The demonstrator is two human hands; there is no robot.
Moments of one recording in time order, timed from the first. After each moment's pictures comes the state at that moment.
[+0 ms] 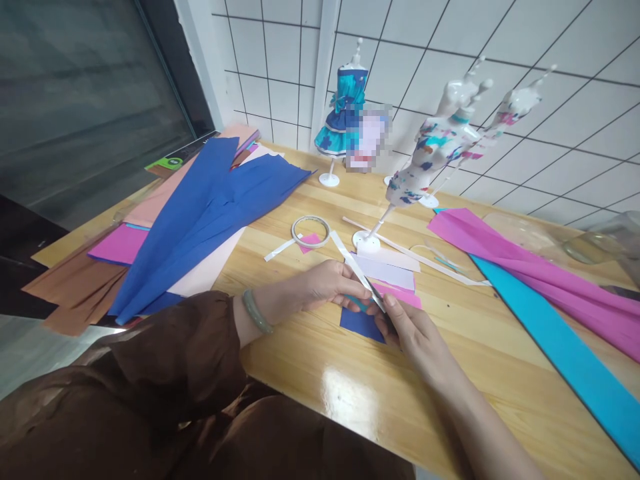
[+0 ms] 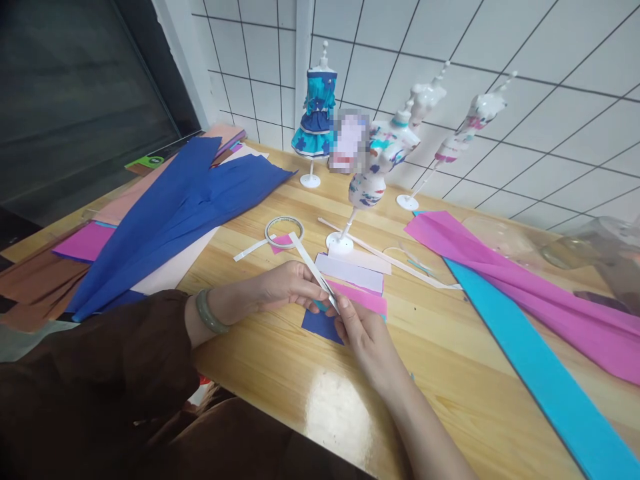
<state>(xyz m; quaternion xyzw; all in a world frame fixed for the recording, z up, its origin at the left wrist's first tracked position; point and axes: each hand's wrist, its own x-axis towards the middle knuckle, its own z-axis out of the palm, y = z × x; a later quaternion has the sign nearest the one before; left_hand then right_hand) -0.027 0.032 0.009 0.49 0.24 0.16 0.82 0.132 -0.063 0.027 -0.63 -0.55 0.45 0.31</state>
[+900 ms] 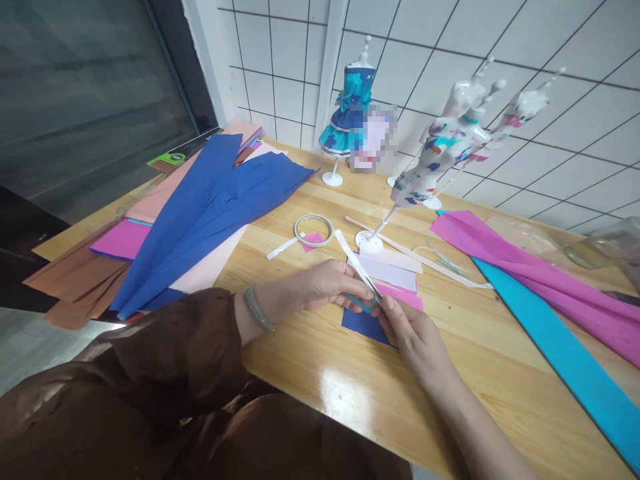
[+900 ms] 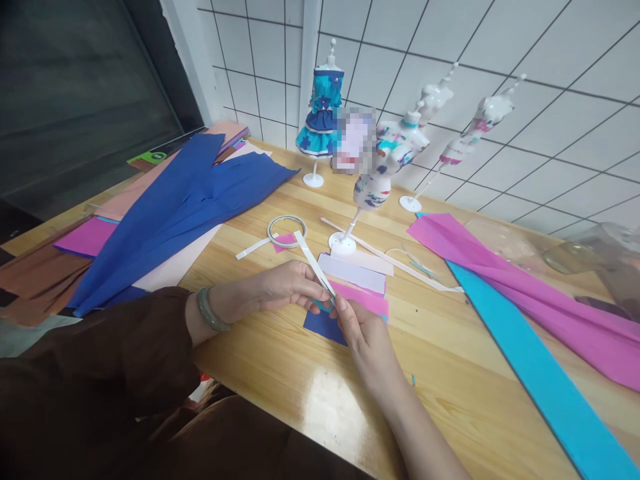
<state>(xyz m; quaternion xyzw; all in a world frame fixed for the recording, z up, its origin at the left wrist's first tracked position) -0.027 0.031 0.015 0.47 0.26 0.15 0.83 0.134 -0.067 0.015 -0.64 -0.56 0.42 0.32</state>
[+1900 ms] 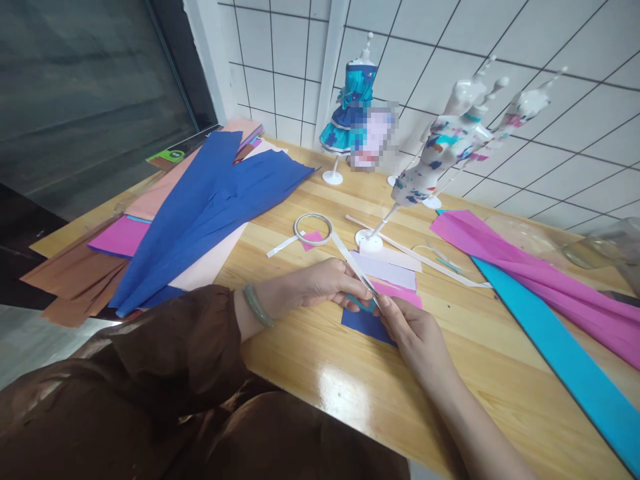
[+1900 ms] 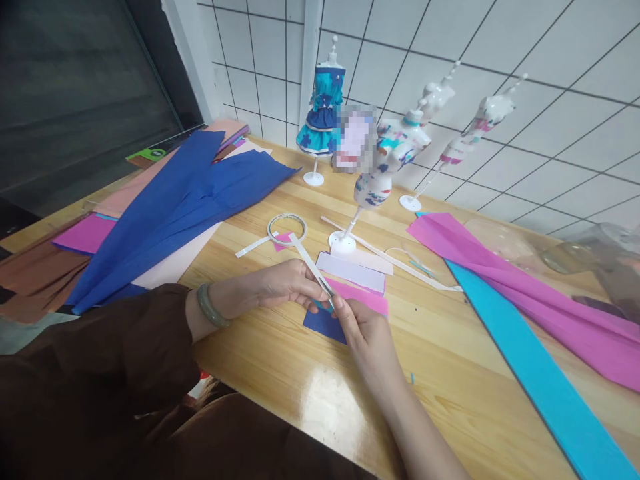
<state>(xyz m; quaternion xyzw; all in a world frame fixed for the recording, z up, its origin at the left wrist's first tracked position) -0.028 0.036 0.008 0.50 0.25 0.14 0.82 0.133 -0.066 0.017 -0.67 -0.57 0.37 0.30</state>
